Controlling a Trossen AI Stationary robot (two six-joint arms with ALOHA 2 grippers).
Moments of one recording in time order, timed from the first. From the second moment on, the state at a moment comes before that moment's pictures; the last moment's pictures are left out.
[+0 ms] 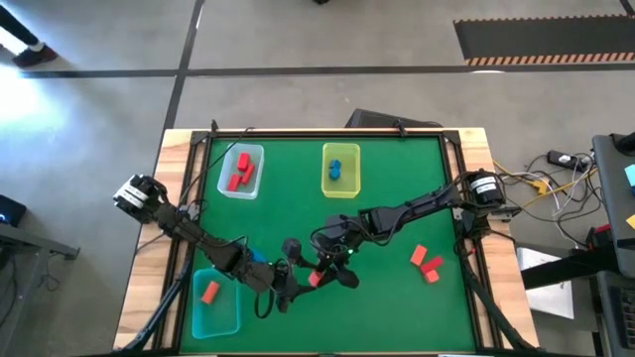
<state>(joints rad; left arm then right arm) -0.55 1.63 0.82 0.44 -0.48 0.29 0.15 1.89 1.17 0.17 -0.60 0.25</state>
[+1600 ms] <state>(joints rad) -0.80 1.49 1.16 -1.14 0.07 -1.22 0.13 1.70 1.15 -0.10 -0.44 0.17</state>
